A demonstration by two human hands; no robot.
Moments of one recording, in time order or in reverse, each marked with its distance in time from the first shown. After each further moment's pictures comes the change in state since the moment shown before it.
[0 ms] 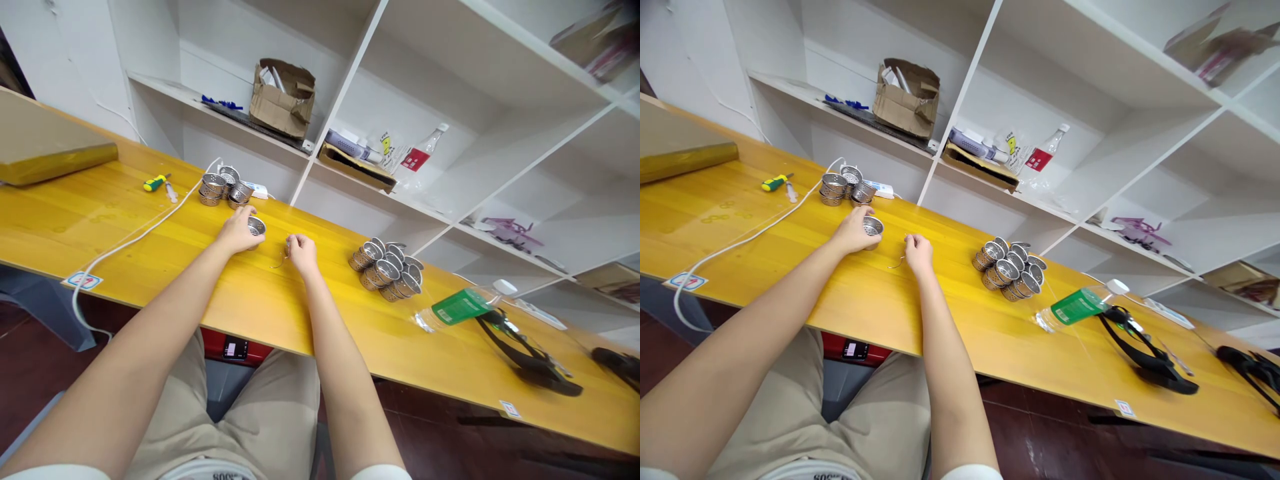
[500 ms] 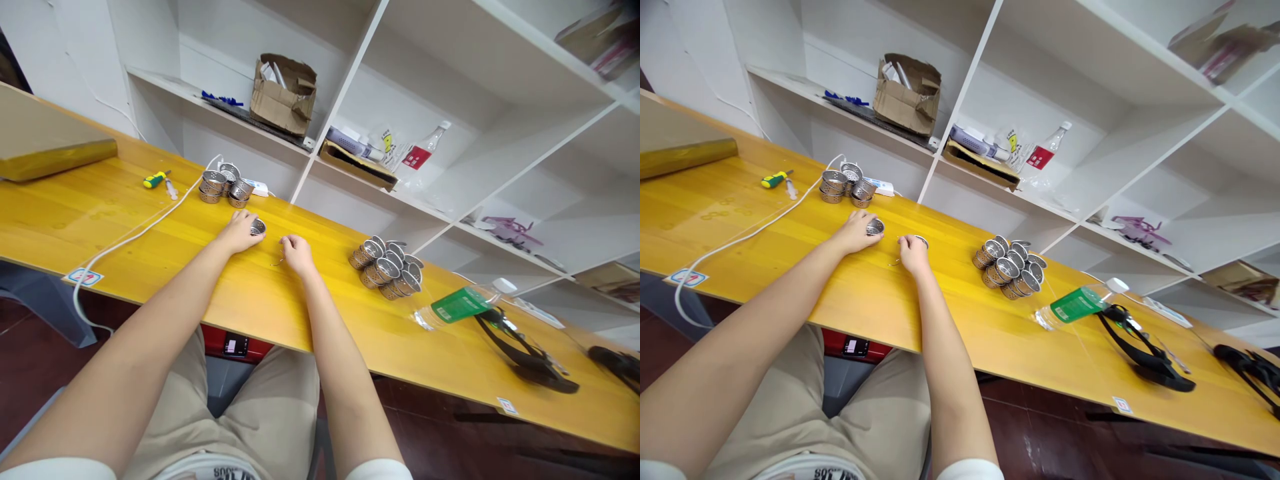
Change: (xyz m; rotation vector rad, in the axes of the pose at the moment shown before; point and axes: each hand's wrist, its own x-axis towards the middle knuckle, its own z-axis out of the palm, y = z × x) left_hand 0.000 -0.010 0.007 0.137 -0.135 0.121; right_hand -0.007 -0.004 0.006 -0.316 -0.064 -0.169
